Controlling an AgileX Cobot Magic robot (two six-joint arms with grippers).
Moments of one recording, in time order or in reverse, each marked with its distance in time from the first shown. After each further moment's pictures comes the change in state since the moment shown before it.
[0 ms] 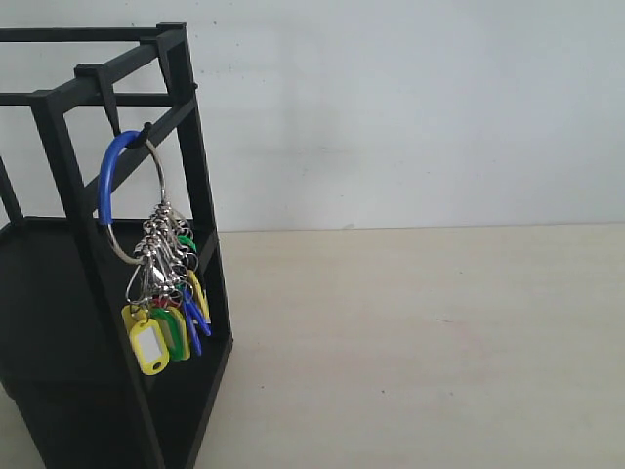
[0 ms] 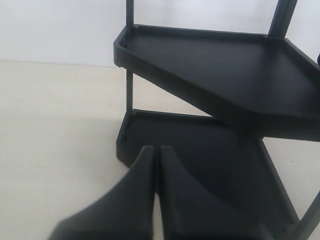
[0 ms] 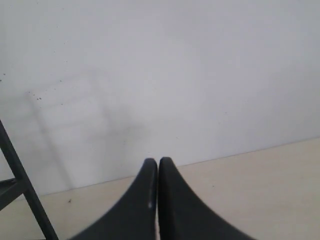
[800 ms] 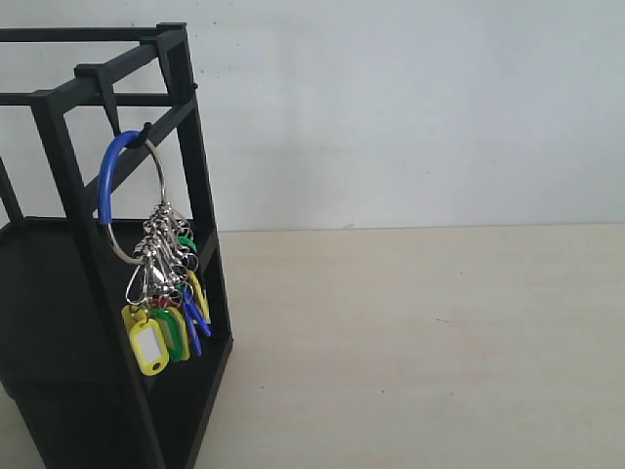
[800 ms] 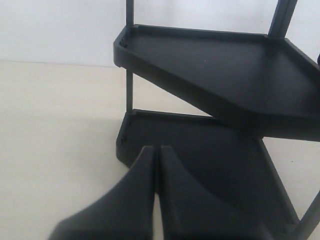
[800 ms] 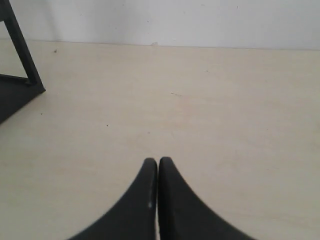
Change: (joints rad) left arm 0.000 0.000 0.000 0.000 0.000 0.000; right arm 0.000 0.000 0.005 -0.933 0.486 0.694
